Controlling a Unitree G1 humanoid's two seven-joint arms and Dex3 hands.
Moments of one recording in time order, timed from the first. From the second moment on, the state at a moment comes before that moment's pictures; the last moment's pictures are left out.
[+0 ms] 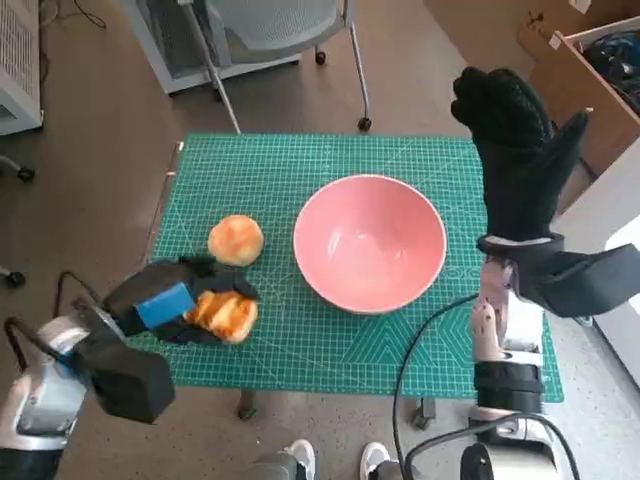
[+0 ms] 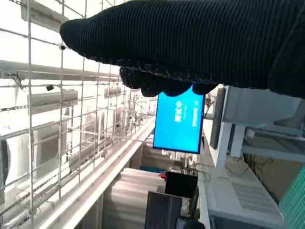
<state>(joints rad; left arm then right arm) -0.19 0.73 0.01 -0.11 0.23 -0.29 -0.49 -0.69 -0.08 -0.19 0.48 0.31 -0.50 0.31</state>
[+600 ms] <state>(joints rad) -0.51 0.49 -0.06 -0.13 0.20 -0.21 -0.39 -0.70 -0.08 -0.18 0.55 0.30 -0.54 0.33</state>
